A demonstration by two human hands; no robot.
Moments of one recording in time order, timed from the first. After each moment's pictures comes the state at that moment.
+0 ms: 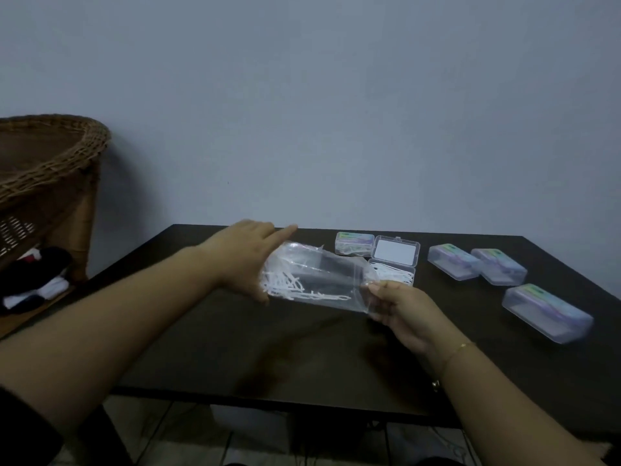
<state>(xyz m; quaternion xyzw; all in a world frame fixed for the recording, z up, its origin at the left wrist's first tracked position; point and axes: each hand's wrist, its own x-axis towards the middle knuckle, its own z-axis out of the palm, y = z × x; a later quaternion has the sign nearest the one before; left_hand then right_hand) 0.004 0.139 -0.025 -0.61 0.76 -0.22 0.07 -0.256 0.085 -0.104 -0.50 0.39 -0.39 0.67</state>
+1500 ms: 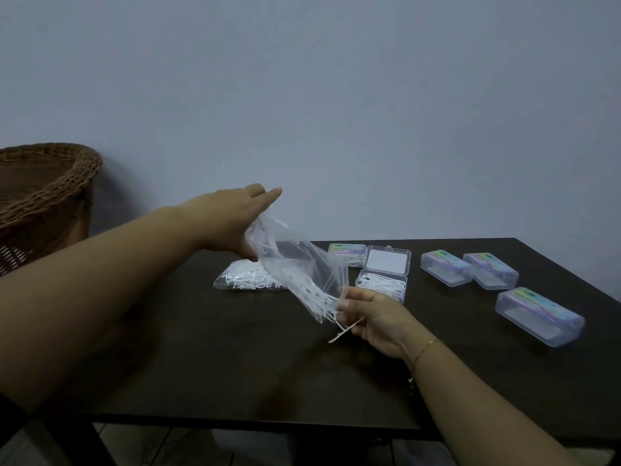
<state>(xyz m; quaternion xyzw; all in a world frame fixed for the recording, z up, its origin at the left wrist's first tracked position) 0.002 0.126 0.047 -0.62 0.75 -0.23 0.03 -0.242 0.066 -0.115 -0.48 0.32 -0.35 0.74</state>
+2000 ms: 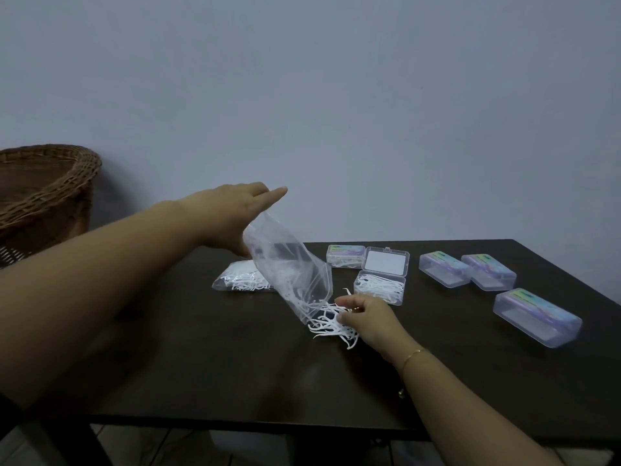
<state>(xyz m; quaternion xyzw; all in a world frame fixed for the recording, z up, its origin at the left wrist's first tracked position) 0.001 0.123 0.053 -0.60 0.76 -0.25 0.05 -0.235 0.071 -0.122 -0.69 0.45 -0.34 0.46</state>
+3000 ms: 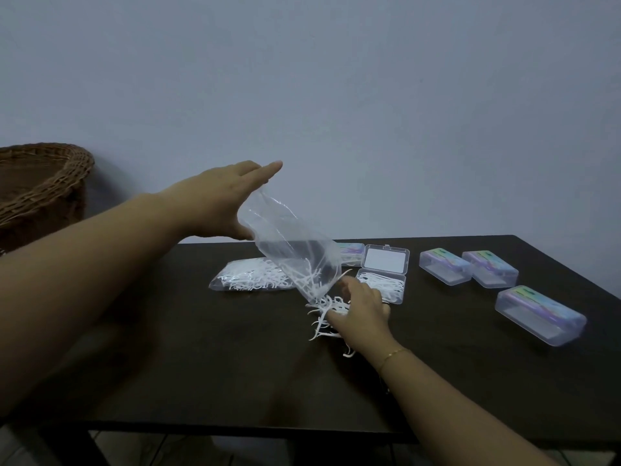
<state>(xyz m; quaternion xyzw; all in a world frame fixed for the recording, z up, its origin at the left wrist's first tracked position) 0.007 0.125 0.063 -0.58 0.78 -0.23 -0.07 -0.212 0.064 -0.133 -0.76 0.52 -0.33 0.19</state>
